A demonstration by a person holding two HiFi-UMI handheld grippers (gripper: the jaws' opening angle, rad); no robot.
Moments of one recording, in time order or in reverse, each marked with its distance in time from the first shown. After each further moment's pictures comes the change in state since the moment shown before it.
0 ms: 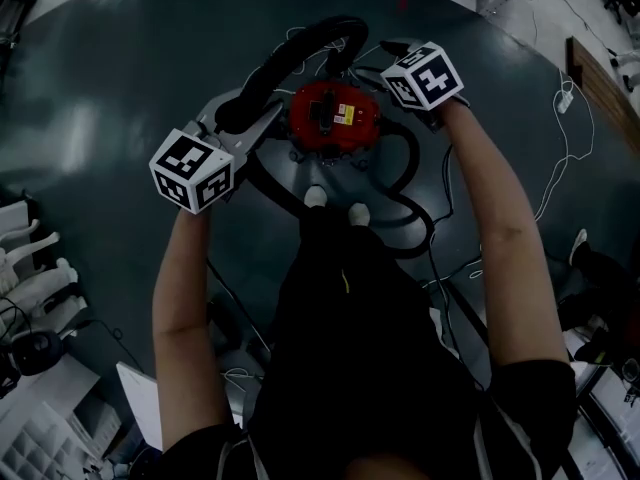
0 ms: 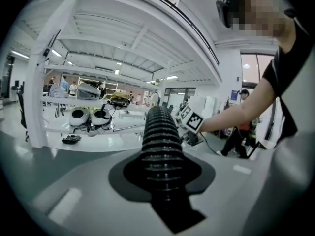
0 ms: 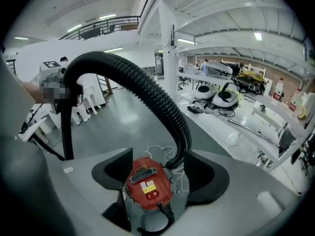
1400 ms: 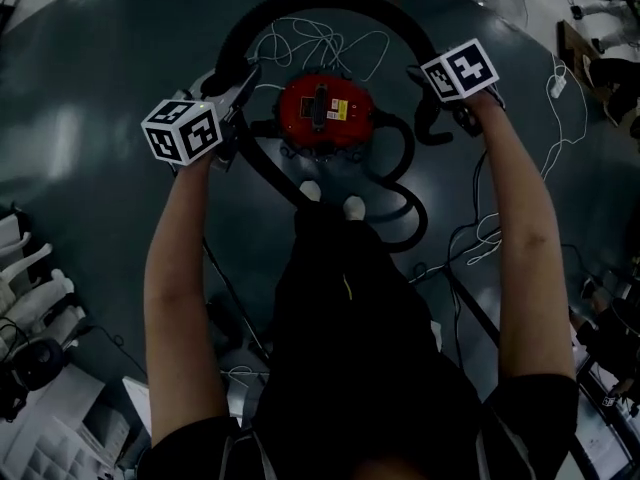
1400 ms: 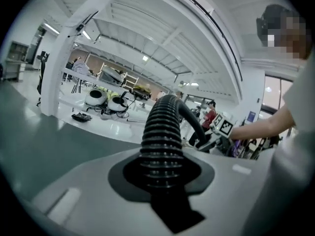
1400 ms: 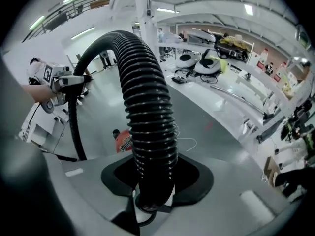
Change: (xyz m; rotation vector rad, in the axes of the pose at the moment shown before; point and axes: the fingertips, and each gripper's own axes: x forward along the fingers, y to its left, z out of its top) left arm 0.051 0.107 -0.044 -0.290 -0.025 0.082; right arm -0.020 -0.068 -0.092 0.176 0.320 -0.090
